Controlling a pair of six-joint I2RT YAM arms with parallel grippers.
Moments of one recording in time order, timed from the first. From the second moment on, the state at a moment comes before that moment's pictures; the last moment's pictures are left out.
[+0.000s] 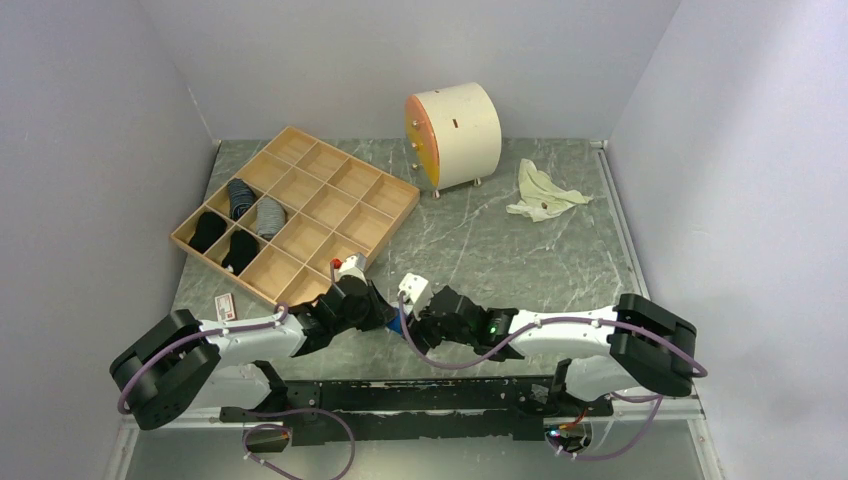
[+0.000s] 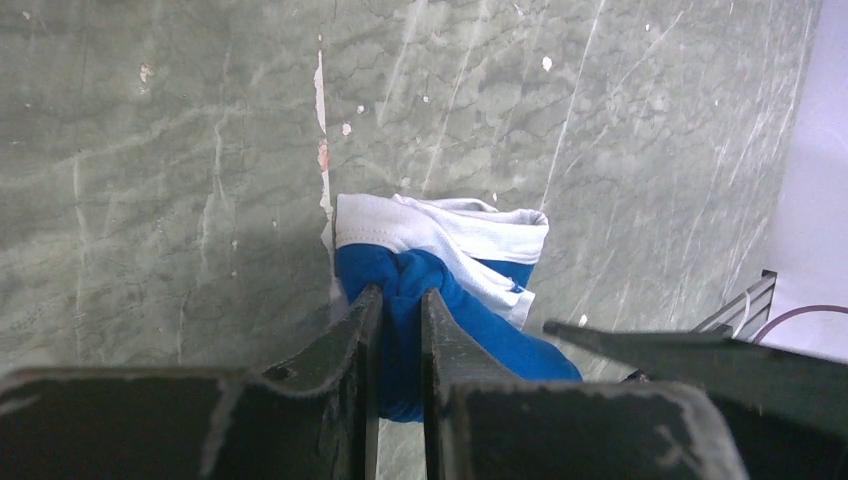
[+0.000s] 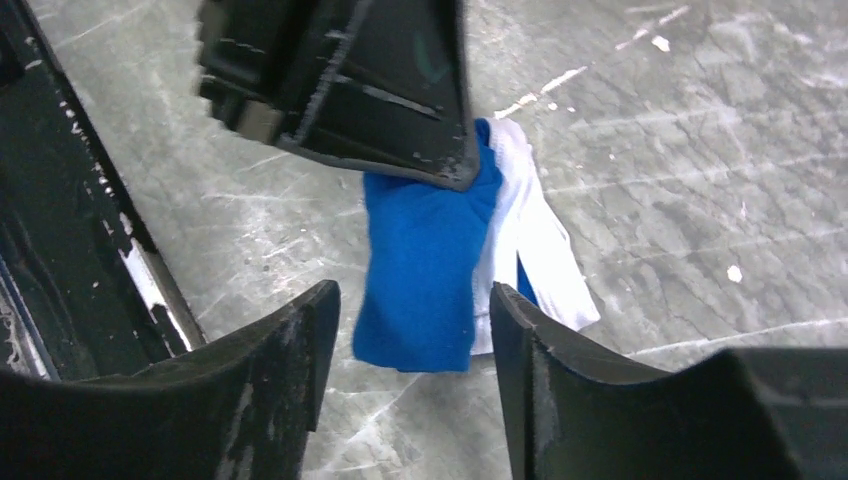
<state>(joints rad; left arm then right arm) -0.85 1.23 0.35 0.23 -0.08 -1.03 1.15 1.35 0.53 0.24 0.07 0.12</state>
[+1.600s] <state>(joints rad) -0.89 1.03 0.25 0.22 -0.14 -1.01 0.79 1.99 0.20 1.55 -0.44 0.95</state>
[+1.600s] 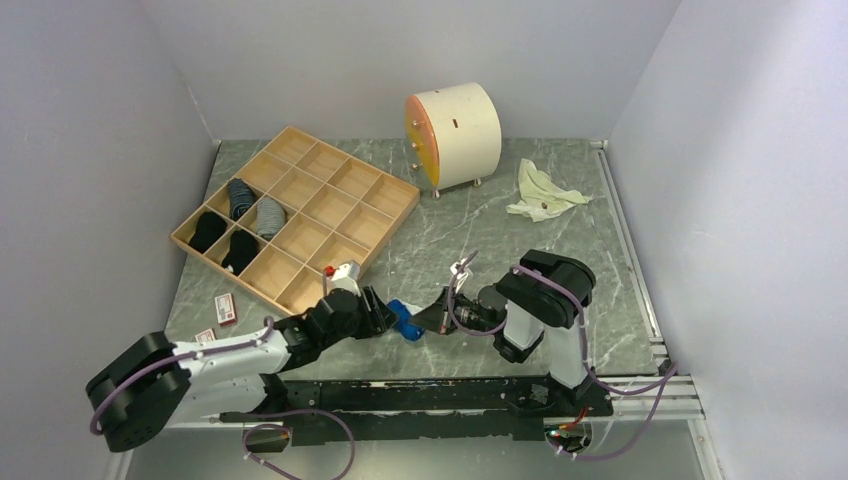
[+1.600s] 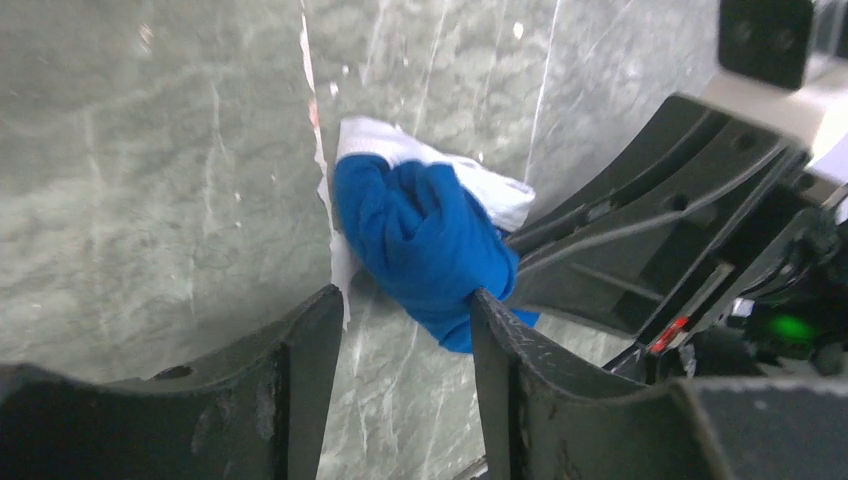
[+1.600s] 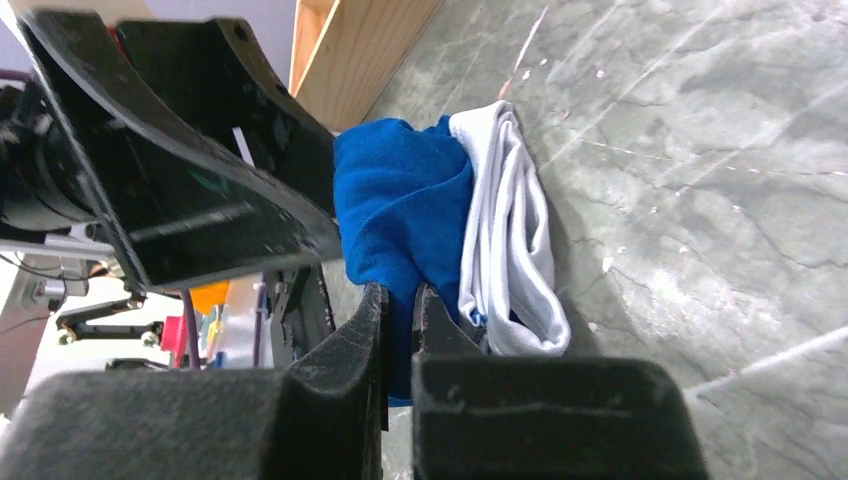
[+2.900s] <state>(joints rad) -0.97 1.20 0.26 0.36 -0.39 -1.09 0.75 1.71 0.43 0.83 -0.40 0.64</state>
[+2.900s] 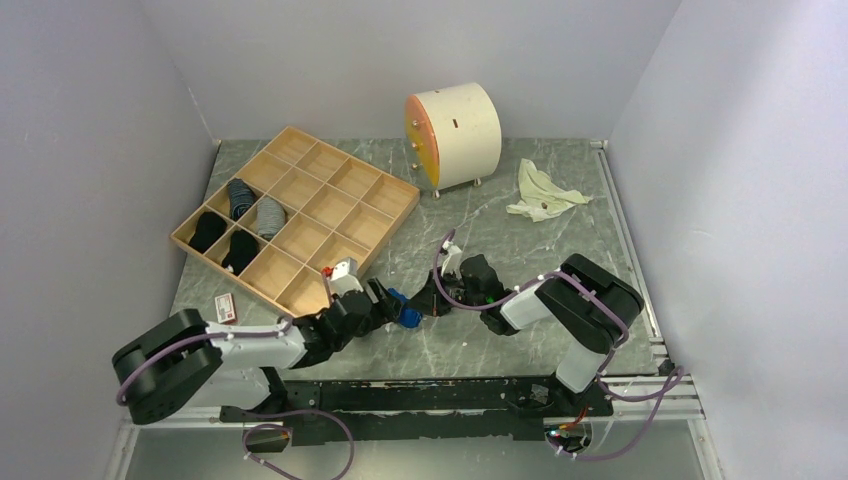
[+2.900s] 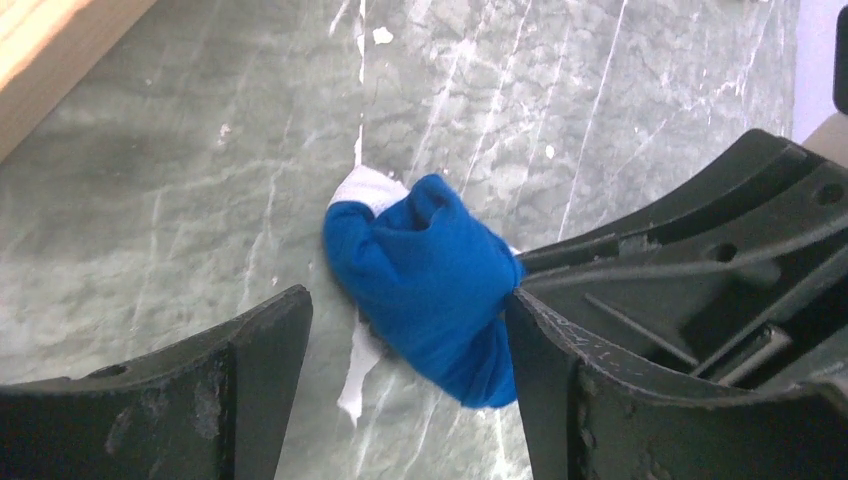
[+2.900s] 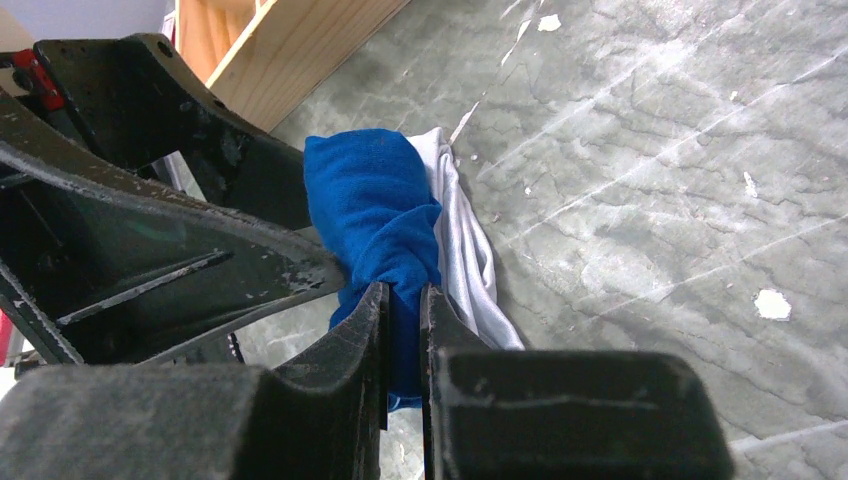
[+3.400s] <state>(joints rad) -0.97 1.39 0.40 0.32 -0.50 -1.20 0.75 1.70 0.43 0.82 -0.39 0.63</state>
